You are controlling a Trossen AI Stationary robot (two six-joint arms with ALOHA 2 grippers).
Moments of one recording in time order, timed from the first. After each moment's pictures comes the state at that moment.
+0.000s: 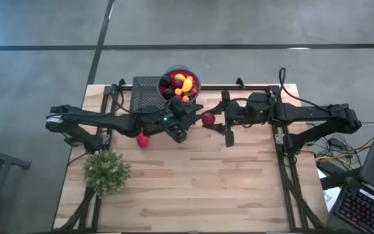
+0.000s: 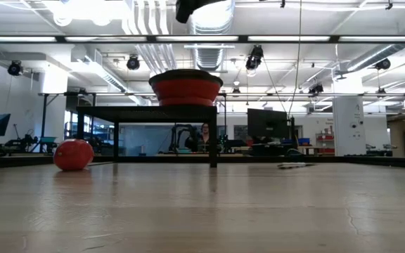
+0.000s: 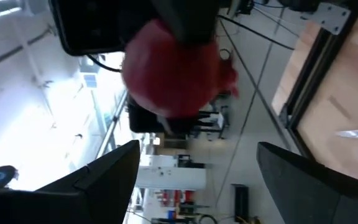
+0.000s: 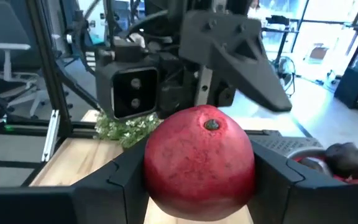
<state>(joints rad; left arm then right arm) -0.04 1.43 1.15 0.38 -0.38 1.51 -0.02 1.22 1.13 -0.04 -0.05 -0.02</state>
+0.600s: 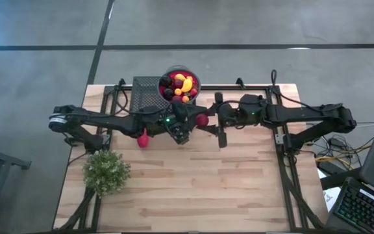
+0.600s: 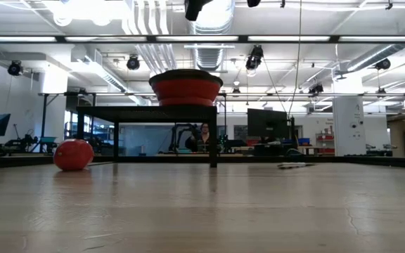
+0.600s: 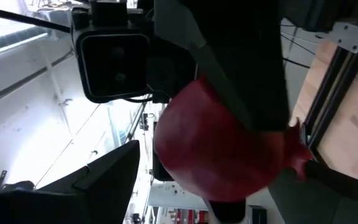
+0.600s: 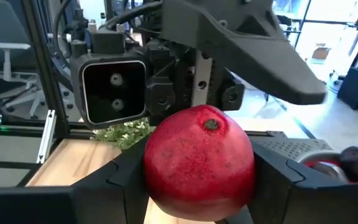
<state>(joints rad) -0.04 1.47 1.15 0.50 -0.29 1.56 -0.03 1.30 1.12 0.04 -0.06 -0.02</state>
